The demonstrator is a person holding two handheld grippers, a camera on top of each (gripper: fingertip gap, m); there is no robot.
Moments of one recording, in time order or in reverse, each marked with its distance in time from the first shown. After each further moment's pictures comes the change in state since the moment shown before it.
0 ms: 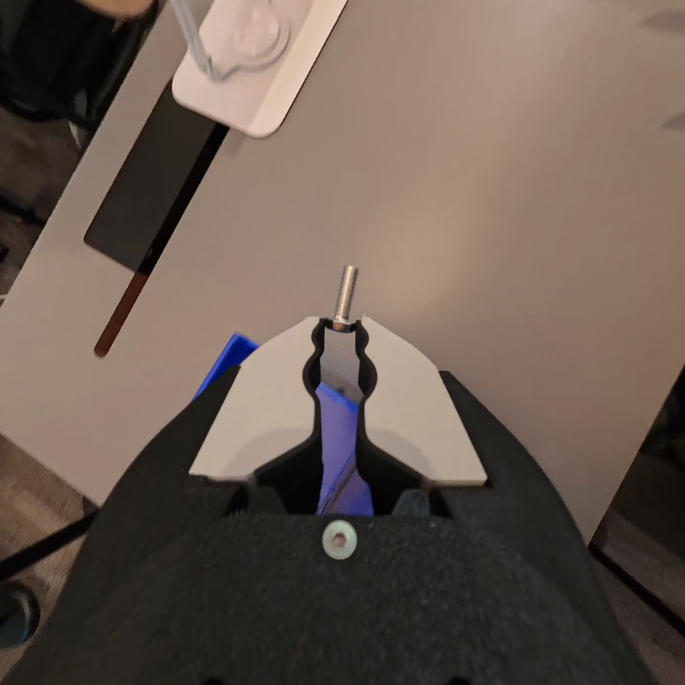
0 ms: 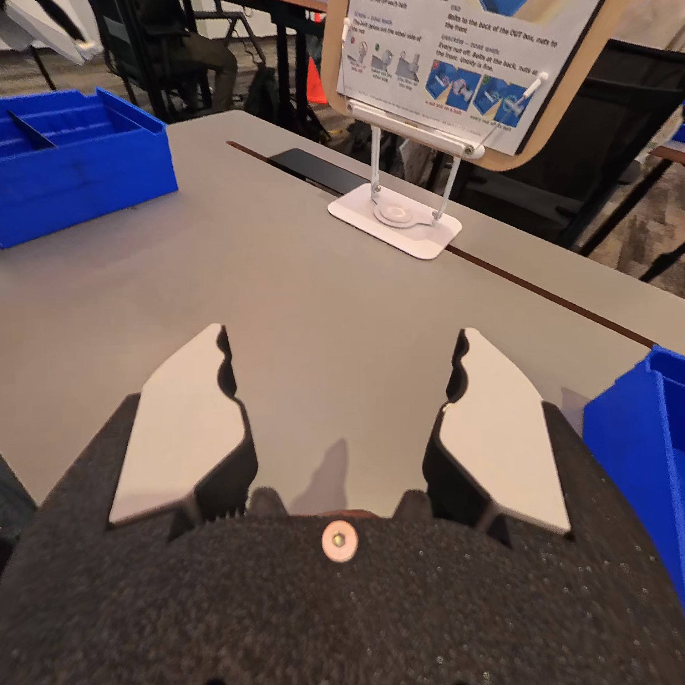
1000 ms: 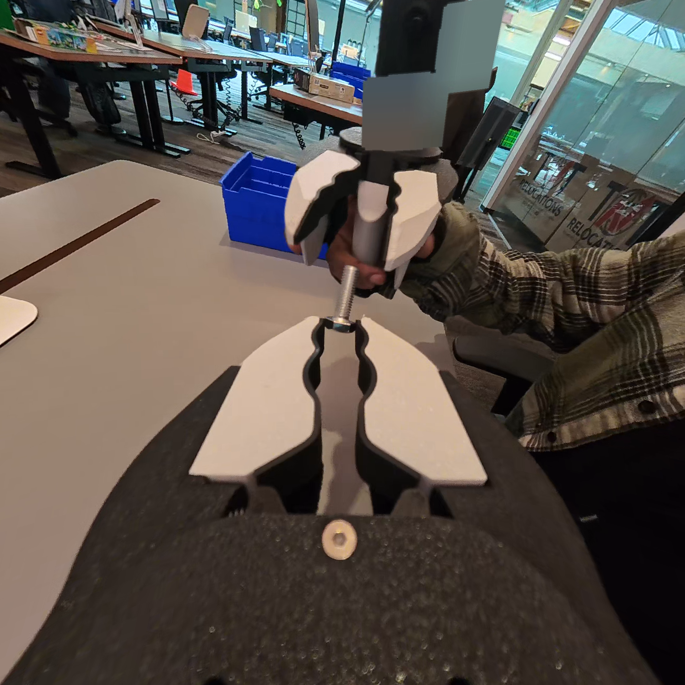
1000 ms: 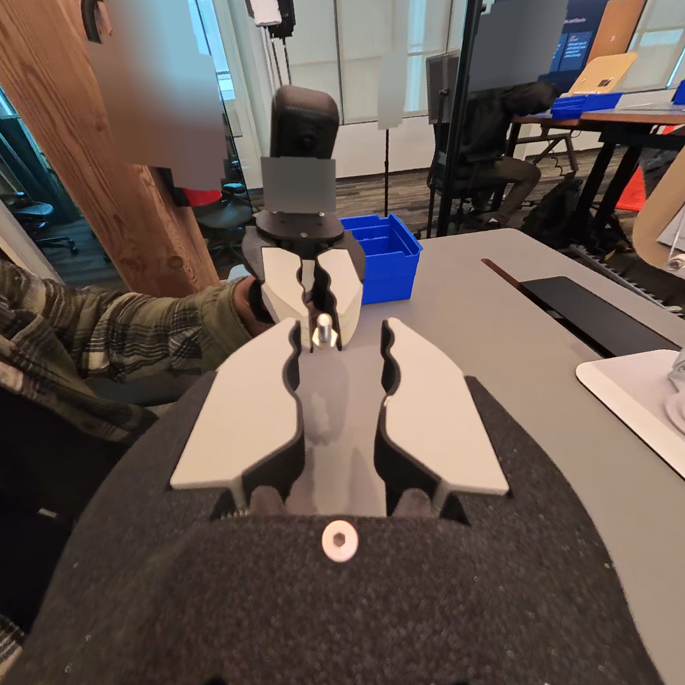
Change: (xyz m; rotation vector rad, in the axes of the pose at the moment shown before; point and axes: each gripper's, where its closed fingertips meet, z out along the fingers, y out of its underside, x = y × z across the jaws) left arm 0.213 -0.165 0.092 0.679 0.531 -0.090; right arm -0.109 -0.085 0.084 0.225 -0.801 -0.013
